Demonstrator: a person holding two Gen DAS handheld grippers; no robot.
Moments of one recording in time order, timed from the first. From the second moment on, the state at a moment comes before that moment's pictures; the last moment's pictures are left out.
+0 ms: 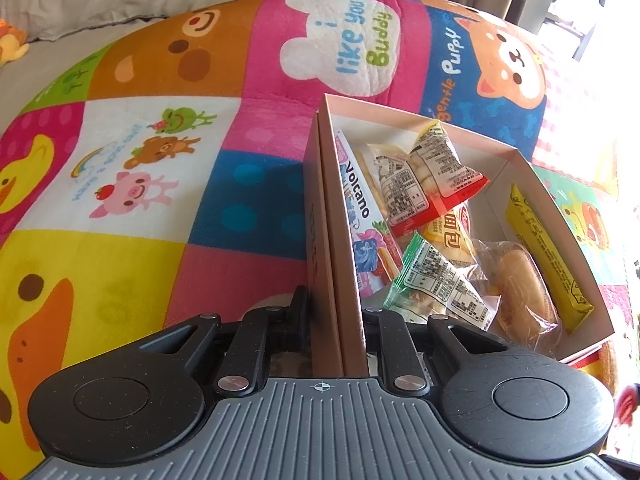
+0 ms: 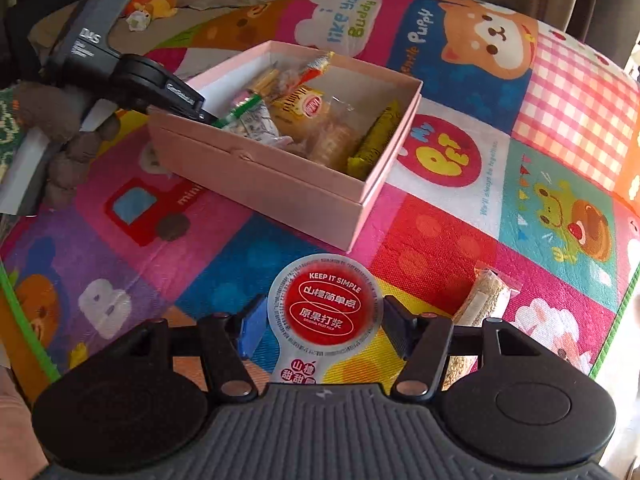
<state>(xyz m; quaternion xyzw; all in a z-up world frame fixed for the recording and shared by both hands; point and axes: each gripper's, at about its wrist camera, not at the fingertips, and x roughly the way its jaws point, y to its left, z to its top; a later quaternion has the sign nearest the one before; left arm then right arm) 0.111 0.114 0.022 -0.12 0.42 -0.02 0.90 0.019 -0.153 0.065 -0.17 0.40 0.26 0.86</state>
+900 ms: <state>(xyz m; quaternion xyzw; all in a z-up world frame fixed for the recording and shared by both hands) 0.112 0.115 0.022 -0.12 0.42 -0.02 0.90 0.171 -0.011 0.080 -0.09 0.38 0.26 0.88</state>
